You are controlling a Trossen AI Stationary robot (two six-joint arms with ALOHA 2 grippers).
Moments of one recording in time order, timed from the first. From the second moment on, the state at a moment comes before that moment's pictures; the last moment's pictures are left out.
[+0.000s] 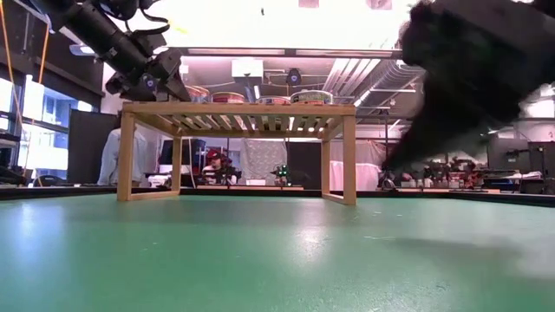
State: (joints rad) left arm 0.30 0.89 0.60 -0.30 -0.60 -0.36; right arm 0.61 1.76 0.84 0.00 0.66 0.96
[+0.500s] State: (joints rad) left arm 0.26 0.85 0.60 -0.32 -0.62 -0.36; right arm 0.33 1.68 1.10 -0.08 0.45 0.42
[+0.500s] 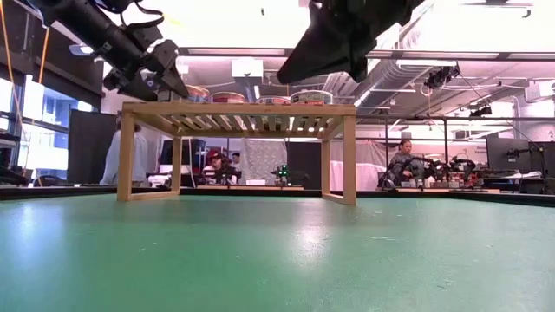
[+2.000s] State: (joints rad) left arm 0.11 1.18 1.02 -0.95 -0.66 -0.66; right arm 0.73 1.68 1.10 -0.74 0.89 1.09
